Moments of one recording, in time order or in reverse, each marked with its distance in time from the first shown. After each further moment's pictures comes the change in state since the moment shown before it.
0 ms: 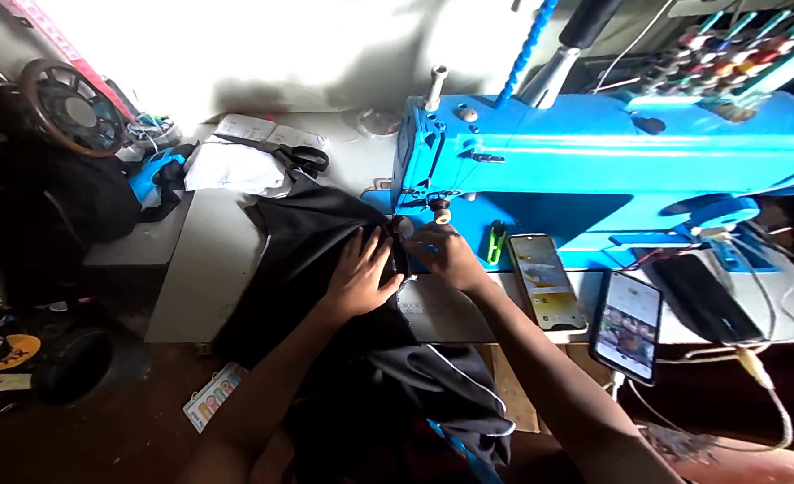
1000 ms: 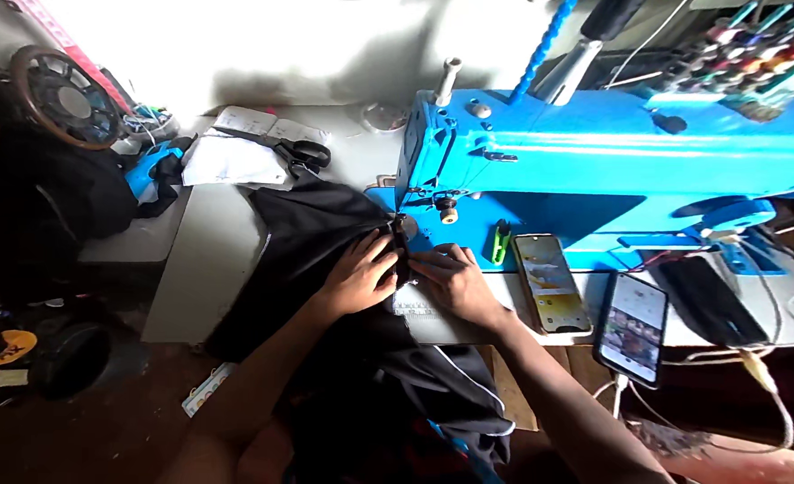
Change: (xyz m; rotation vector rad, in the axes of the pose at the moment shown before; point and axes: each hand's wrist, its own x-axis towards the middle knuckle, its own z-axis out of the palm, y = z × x) left_hand -0.001 -0.016 -0.003 -0.063 0.071 0.251; right_hand -0.046 0.005 0.015 -0.297 0.062 -0.265
